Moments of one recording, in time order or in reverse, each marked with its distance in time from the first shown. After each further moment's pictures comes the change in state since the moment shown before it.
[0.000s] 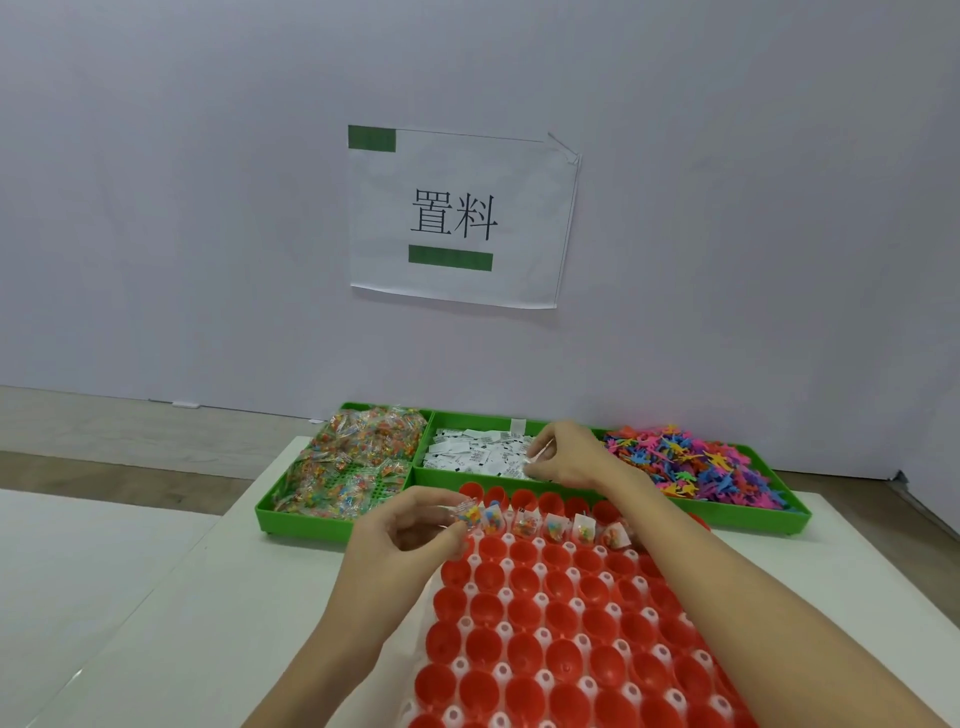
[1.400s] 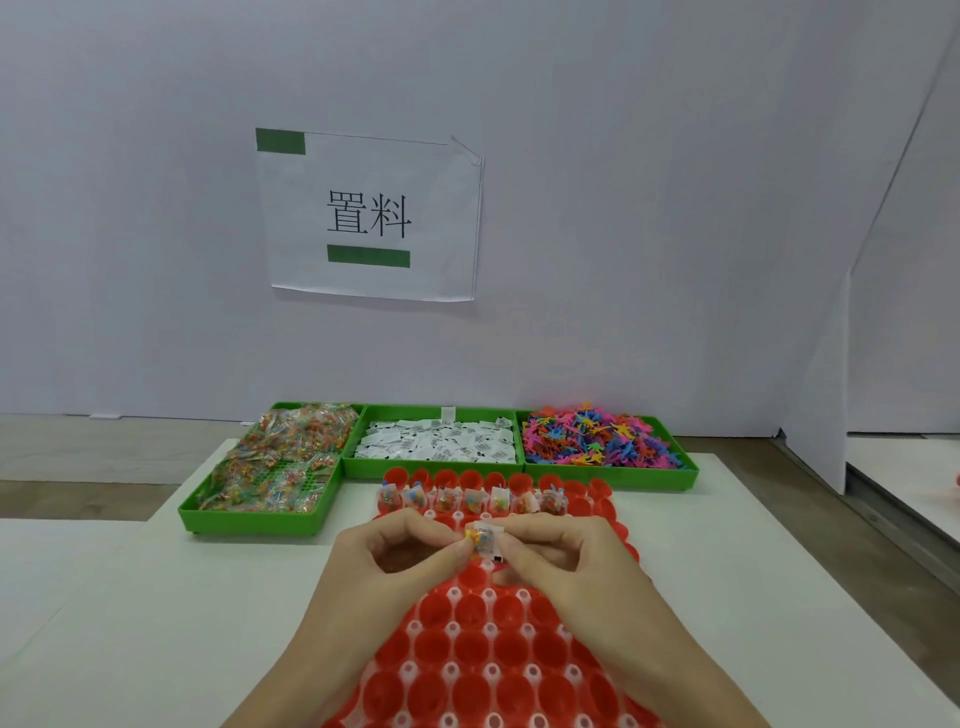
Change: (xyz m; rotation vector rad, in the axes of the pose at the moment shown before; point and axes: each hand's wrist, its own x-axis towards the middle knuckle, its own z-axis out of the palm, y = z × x) left_hand -0.052 0.027 0.051 -0.054 -0.184 -0.018; right_hand -0.245 -0.030 -0.013 0.740 0.084 -0.051
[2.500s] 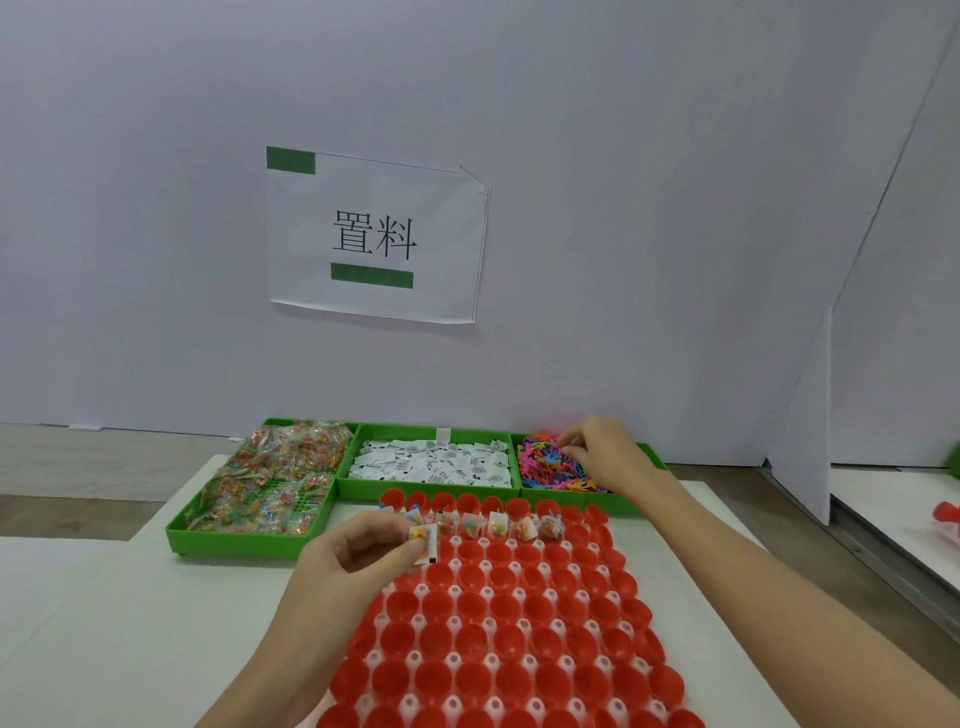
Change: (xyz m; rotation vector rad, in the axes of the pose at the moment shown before) left_hand 0.020 -0.012 -0.029 -0.125 0.120 -0.047; right_hand 0.180 0.036 -0.111 -1.033 0.177 -0.016
